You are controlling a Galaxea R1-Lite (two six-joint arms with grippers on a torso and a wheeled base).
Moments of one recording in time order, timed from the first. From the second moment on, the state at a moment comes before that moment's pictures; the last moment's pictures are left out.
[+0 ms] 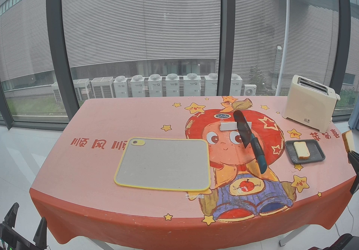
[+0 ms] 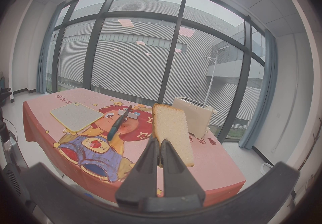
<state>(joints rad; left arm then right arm) -0.01 0.05 -0.02 -0.01 0.01 0.00 0.13 0.70 -0.35 -0.10 -0.15 -0.21</state>
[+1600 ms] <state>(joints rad) -0.01 0.05 -0.02 -0.01 0.01 -0.01 0.14 0.75 -0.42 -0.07 -0.14 -0.12</state>
